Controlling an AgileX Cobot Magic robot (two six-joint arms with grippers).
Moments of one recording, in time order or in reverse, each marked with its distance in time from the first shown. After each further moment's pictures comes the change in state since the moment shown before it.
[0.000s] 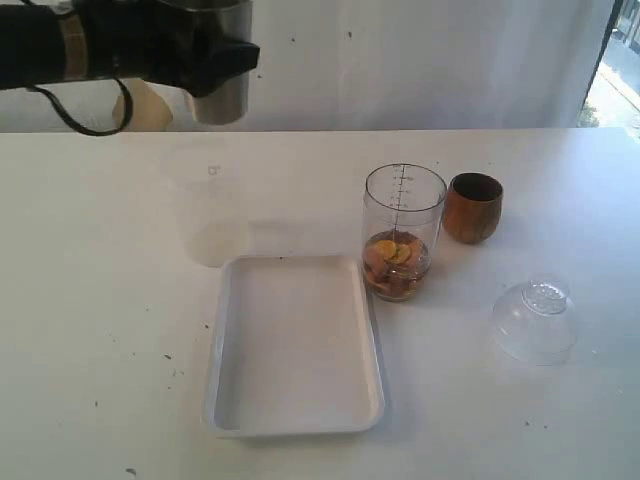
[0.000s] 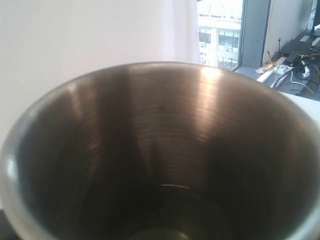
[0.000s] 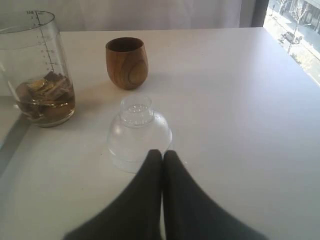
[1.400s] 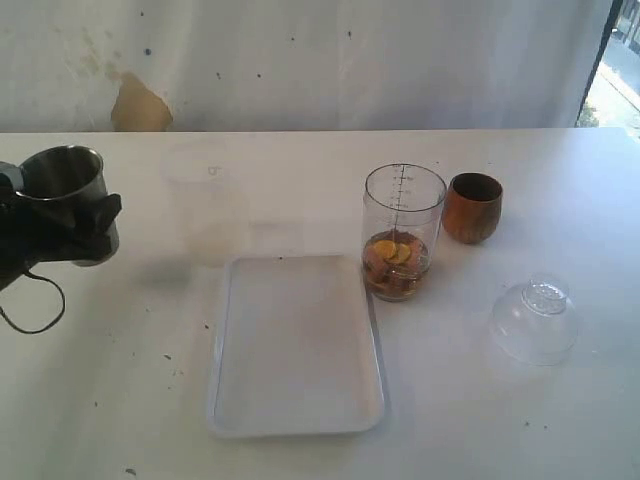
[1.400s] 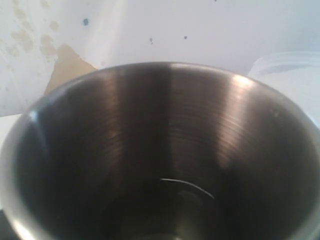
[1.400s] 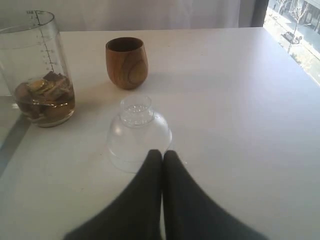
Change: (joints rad) left arm 0.237 0.241 0.680 -1.023 -0.495 1.033; right arm 0.000 0.000 0.000 0.000 0.000 0.002
